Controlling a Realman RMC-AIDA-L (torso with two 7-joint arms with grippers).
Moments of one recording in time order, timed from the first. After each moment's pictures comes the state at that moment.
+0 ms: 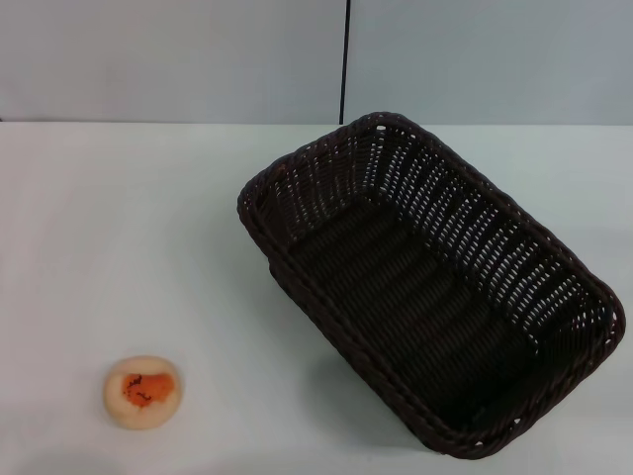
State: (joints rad) left arm -0.09 -2.07 -1.02 -0.17 2.31 1.97 -0.70; right arm 0.32 2.07 0.04 -0.14 -1.08 -1.52 1.01
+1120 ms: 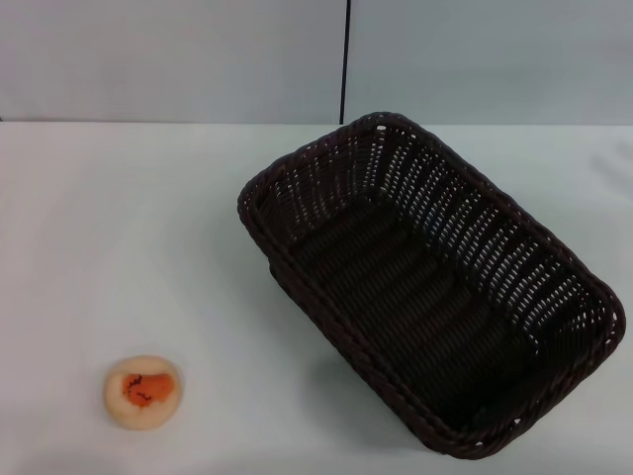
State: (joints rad) left arm -0.09 -2.07 -1.03 -0.16 2.30 1.97 -0.72; right arm 0.38 2.00 -0.36 -1.04 -1.81 -1.70 1.97
